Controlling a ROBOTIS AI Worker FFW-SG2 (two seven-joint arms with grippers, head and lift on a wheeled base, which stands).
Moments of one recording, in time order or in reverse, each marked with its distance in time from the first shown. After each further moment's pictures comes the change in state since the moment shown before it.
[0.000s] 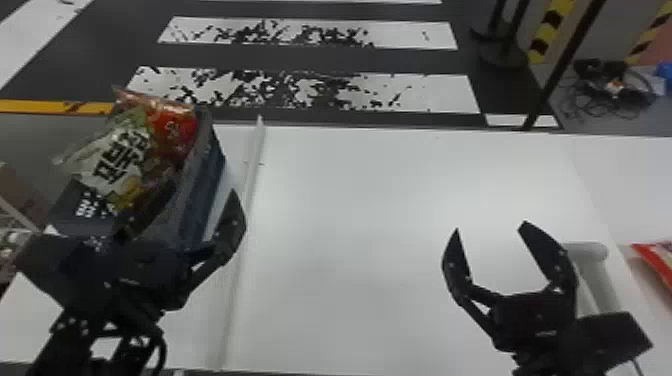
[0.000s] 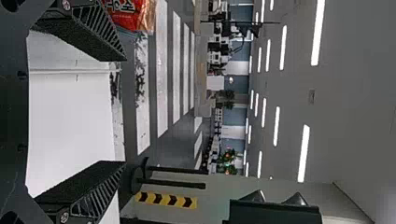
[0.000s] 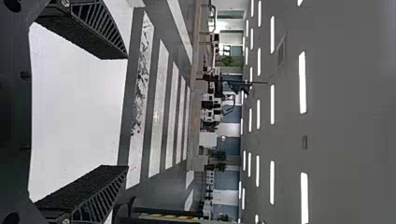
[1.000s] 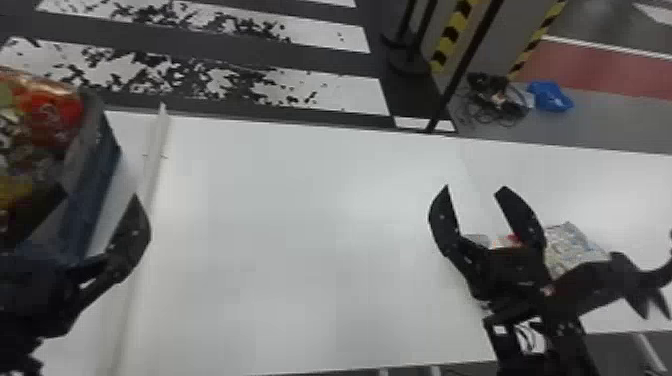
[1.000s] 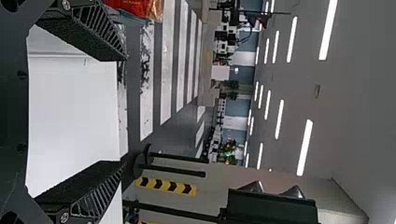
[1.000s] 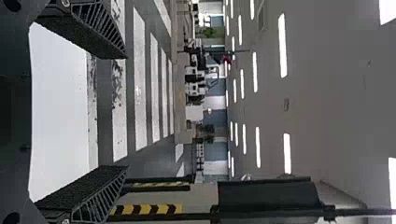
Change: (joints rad) left arm 0.031 0.000 -0.015 0.002 0.048 -0.008 -0.032; right arm -0.017 -0.051 -0.214 -0.111 -0.240 0.070 0.077
